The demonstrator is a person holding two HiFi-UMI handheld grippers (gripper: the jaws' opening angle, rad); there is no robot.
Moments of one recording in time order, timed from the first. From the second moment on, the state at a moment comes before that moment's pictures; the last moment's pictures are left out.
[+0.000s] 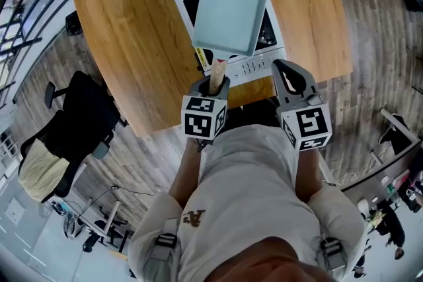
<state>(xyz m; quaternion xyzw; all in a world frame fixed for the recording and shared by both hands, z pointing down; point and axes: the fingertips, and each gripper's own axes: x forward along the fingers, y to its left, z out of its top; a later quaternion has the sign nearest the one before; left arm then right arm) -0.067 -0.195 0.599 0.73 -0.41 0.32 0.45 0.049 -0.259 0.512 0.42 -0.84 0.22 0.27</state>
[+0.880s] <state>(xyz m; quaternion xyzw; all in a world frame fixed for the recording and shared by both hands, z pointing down) -0.054 -0.198 0.612 0.73 -0.40 0.33 0.45 0.052 -0.261 0.514 0.42 -0.84 0.23 0.28</state>
